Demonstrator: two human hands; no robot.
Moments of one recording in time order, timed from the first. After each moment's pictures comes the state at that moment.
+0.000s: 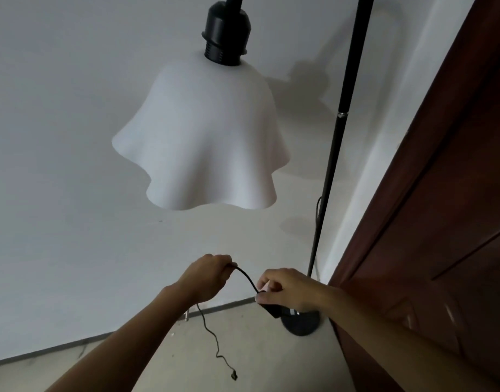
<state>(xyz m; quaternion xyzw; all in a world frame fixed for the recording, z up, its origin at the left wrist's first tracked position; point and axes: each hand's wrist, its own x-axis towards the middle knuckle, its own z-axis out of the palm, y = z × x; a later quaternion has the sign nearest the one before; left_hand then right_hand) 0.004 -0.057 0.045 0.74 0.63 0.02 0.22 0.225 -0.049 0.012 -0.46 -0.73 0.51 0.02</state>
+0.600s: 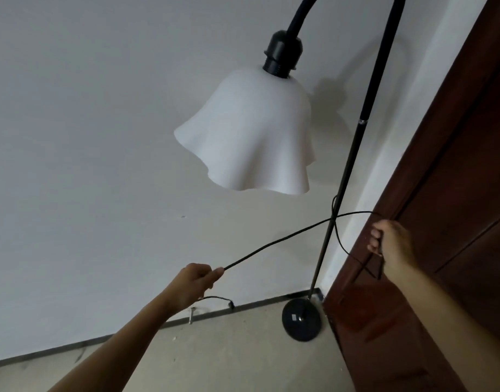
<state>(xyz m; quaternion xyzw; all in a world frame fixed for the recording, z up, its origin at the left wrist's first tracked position) -0.084 -0.120 0.038 0.60 0.67 0.19 0.39 0.319 -0.031 0.040 -0.62 -0.29 0.44 0.58</state>
